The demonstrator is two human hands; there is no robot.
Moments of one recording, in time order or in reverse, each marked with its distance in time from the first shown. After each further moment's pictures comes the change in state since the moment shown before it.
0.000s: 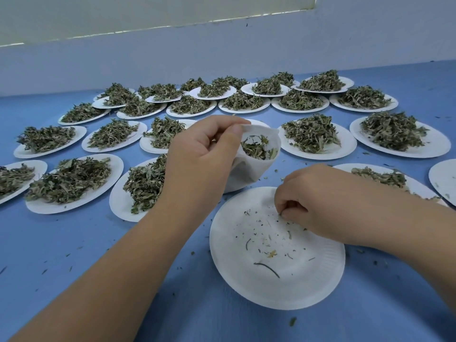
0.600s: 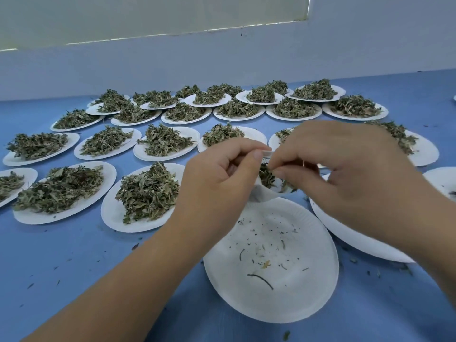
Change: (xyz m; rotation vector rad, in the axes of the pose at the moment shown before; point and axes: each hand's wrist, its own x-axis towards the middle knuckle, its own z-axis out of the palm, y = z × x) left_hand -0.014 0.008 0.016 0.119 -0.114 0.122; right_hand -0.017 -0.002 -0.026 0.175 0.725 -0.204
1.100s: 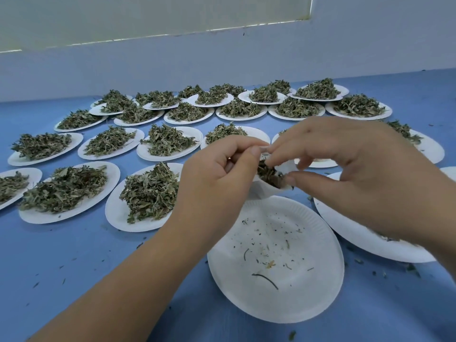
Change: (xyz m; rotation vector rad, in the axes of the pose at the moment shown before) left_hand 0.000 0.001 -0.003 -0.080 0.027 -0.058; right_hand 0.000 0.004 -0.007 0.153 -0.082 0.029
